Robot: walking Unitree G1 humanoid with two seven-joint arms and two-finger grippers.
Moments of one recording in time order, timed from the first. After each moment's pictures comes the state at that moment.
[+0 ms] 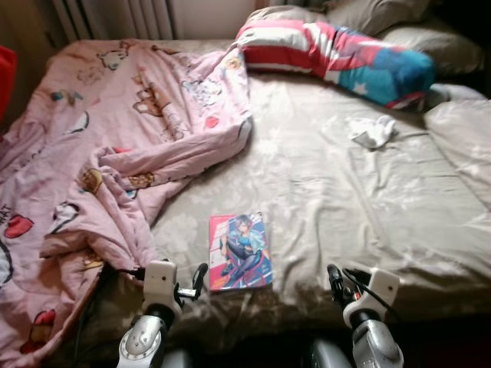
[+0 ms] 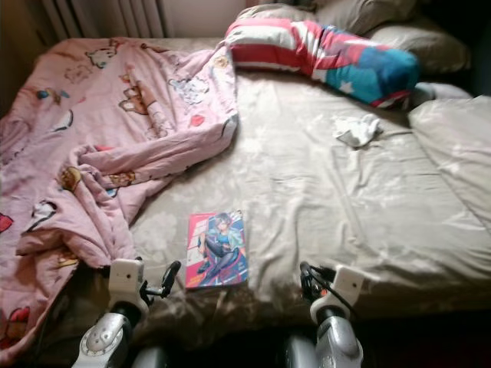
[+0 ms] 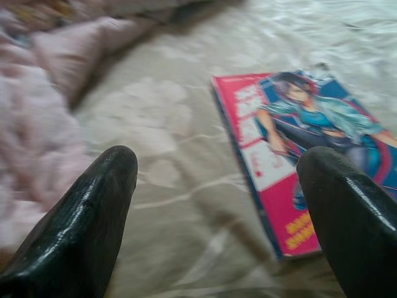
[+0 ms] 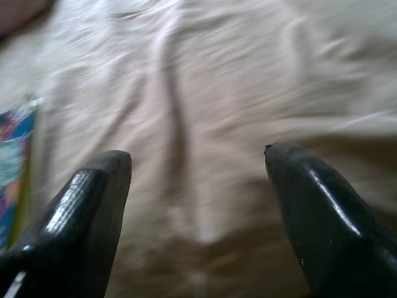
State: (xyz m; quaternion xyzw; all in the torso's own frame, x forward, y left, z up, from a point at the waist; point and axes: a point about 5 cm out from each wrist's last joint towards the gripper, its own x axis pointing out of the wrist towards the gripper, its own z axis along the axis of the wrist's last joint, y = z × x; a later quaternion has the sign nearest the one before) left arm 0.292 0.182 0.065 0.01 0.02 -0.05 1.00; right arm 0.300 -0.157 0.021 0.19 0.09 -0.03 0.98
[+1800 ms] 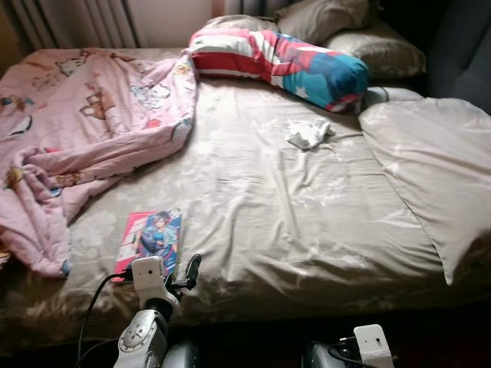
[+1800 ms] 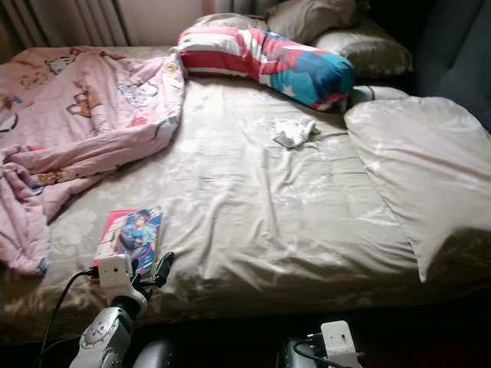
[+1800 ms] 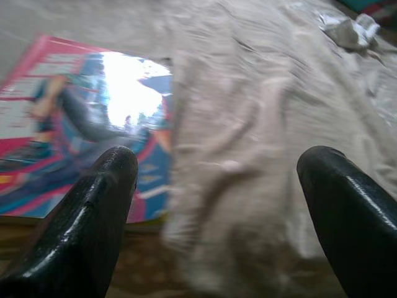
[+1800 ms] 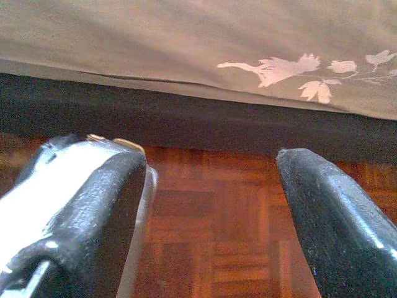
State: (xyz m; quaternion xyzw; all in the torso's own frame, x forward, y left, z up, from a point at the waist) left arm 0.302 0.182 0.065 -0.12 0.02 -0.01 0.99; right arm 0.225 -0.203 -0.050 -0.10 0.32 -0.02 0.94
